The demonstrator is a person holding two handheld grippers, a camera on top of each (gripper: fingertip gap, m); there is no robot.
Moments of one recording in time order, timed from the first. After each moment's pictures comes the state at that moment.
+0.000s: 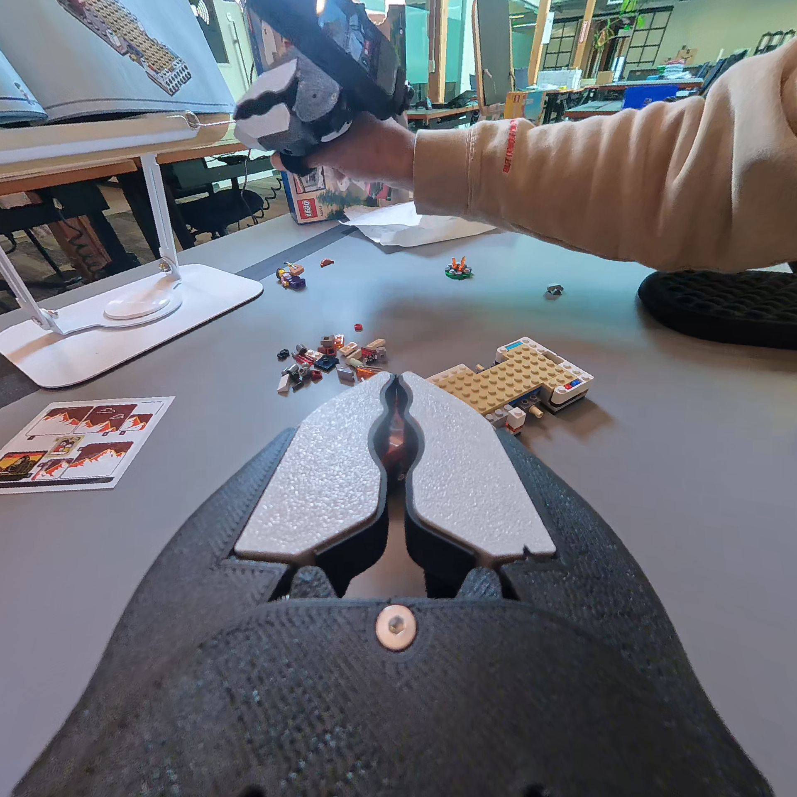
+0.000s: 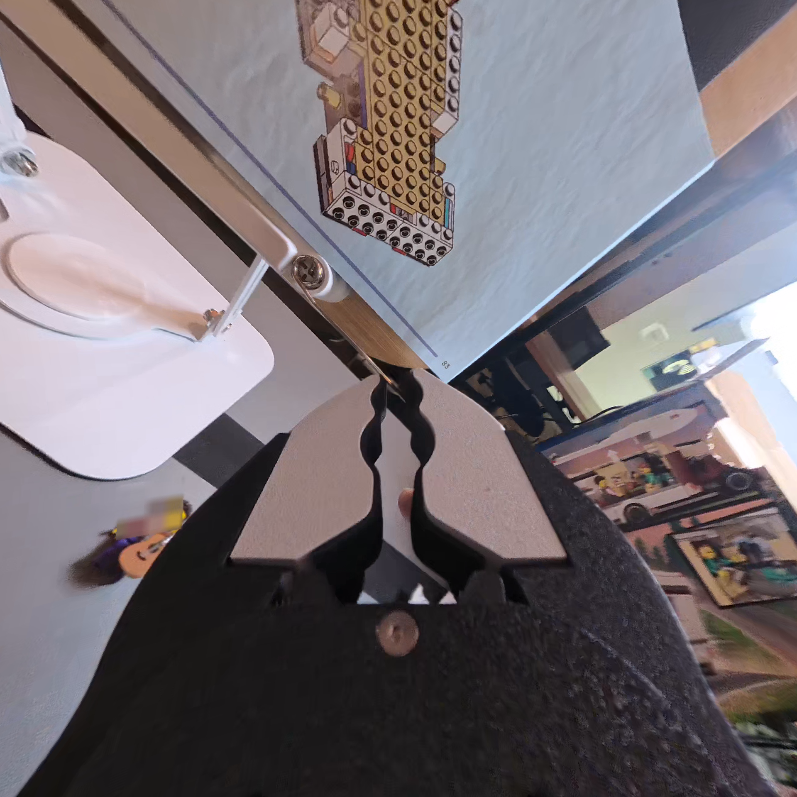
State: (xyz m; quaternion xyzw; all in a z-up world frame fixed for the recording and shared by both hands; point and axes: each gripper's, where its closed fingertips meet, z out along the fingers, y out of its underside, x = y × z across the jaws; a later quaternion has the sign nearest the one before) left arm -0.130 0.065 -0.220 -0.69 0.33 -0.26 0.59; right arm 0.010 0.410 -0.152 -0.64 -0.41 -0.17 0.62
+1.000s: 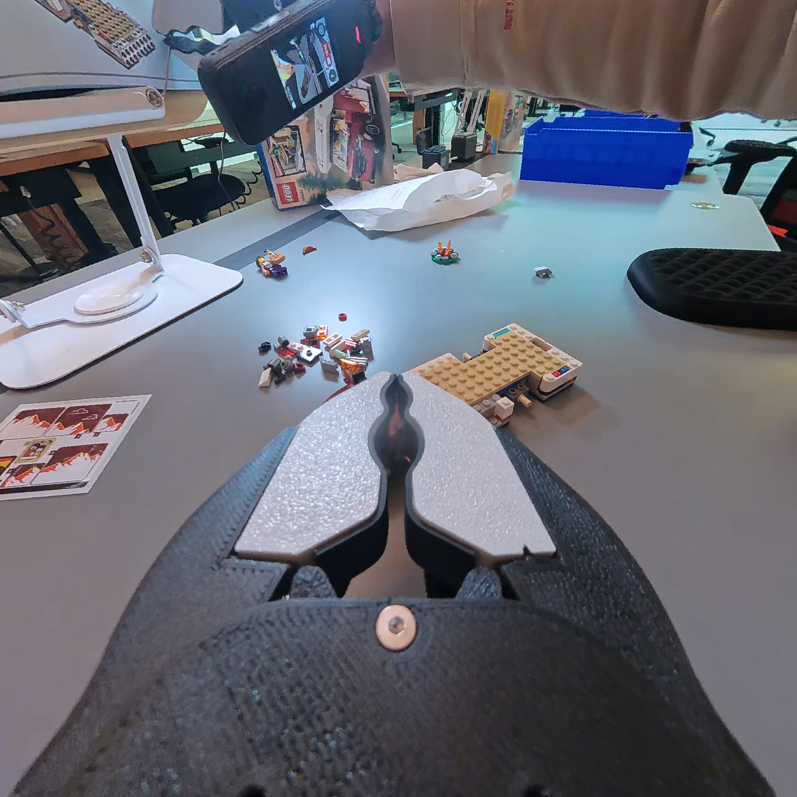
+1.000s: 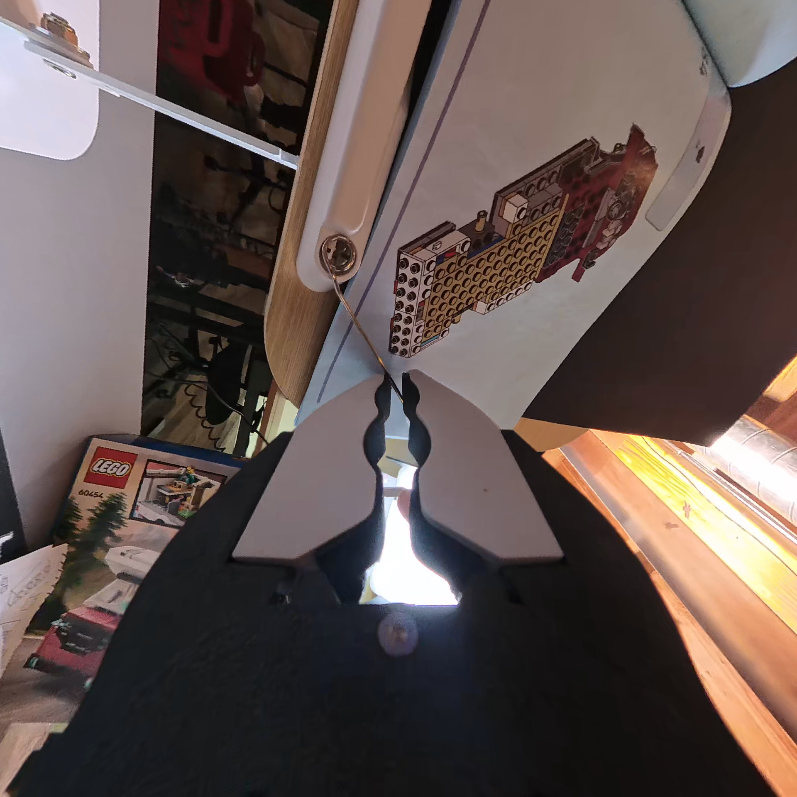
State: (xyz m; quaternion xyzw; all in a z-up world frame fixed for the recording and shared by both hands) left arm -0.122 0.060 -0.226 -0.69 0.35 -0.26 0.57; right arm -0.008 0.403 -0.107 -0.31 -0.62 -0.54 0.48
